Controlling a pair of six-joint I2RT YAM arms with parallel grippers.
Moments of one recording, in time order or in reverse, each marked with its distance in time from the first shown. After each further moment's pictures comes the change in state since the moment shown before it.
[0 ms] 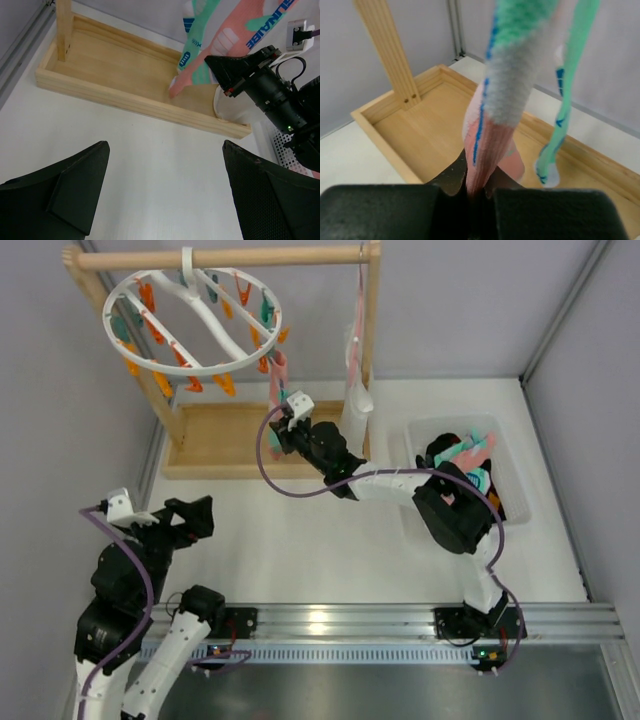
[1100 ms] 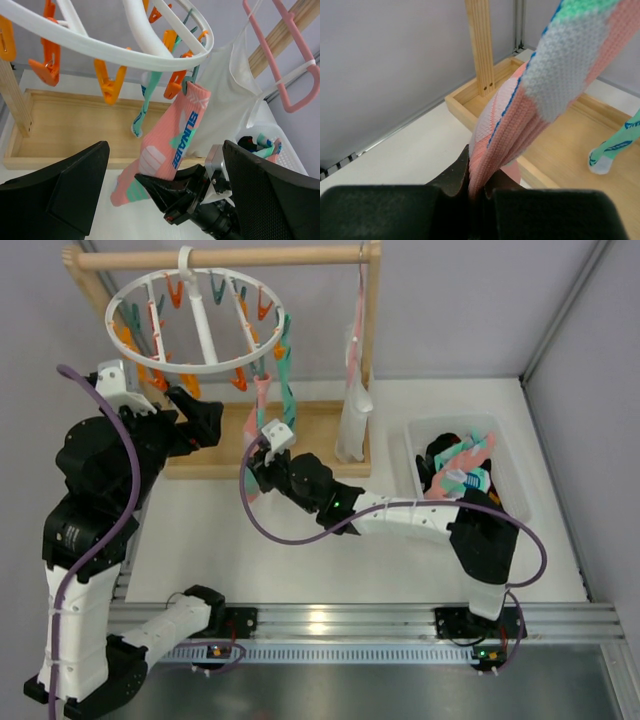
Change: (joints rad) left arm 0.004 0.727 0.780 -0.016 0.167 0.096; right arm 0.290 -0.248 -0.080 -0.211 0.177 0.065
